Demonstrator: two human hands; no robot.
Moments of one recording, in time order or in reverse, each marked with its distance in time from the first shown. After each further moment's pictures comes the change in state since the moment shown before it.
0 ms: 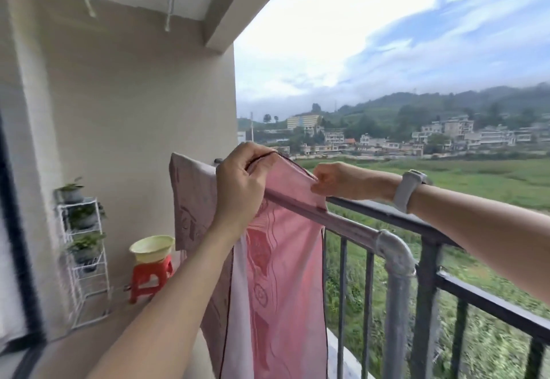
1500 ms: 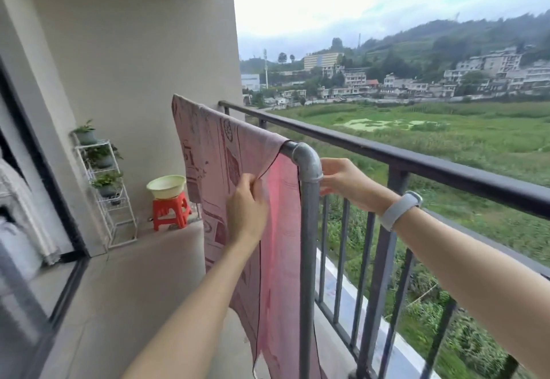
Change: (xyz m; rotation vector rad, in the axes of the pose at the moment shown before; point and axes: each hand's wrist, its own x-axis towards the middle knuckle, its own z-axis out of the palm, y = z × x) left_hand -0.163 0.014 0.088 0.462 -0.027 -0.508; right_hand -0.129 0.068 0.073 0.806 0.098 0.176
